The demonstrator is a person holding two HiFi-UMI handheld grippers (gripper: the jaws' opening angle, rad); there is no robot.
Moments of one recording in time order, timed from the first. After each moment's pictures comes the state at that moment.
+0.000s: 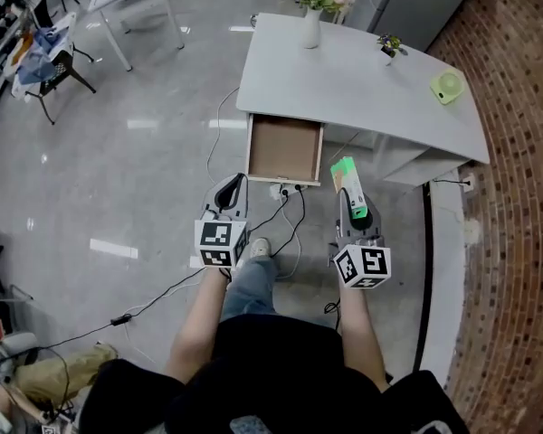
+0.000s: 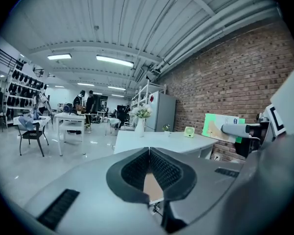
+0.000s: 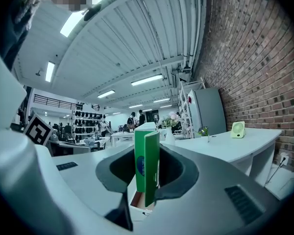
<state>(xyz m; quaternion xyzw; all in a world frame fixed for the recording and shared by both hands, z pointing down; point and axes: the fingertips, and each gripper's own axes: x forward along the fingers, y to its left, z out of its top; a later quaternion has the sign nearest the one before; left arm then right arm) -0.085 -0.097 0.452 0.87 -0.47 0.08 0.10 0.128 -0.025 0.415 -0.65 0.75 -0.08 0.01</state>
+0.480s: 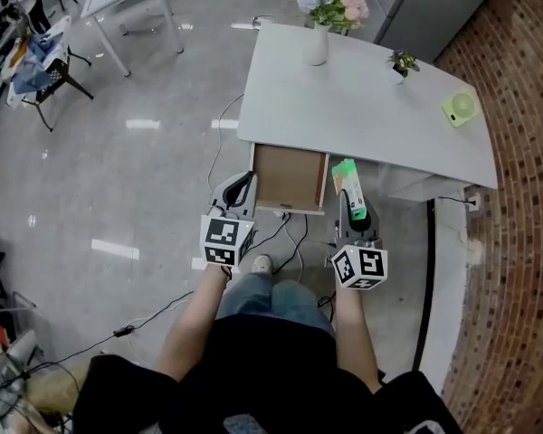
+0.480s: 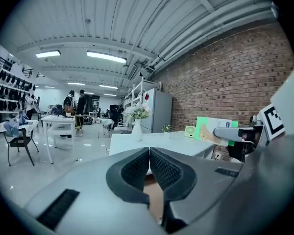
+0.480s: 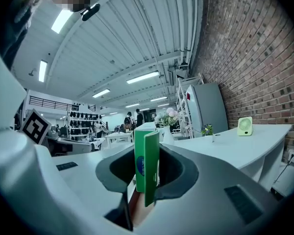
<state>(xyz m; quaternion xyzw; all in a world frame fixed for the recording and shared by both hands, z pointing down) -0.046 -0.223 0.446 0.89 -0.43 0.10 0.08 0.146 -0.153 0.427 -0.67 0.74 -0.09 0.01</state>
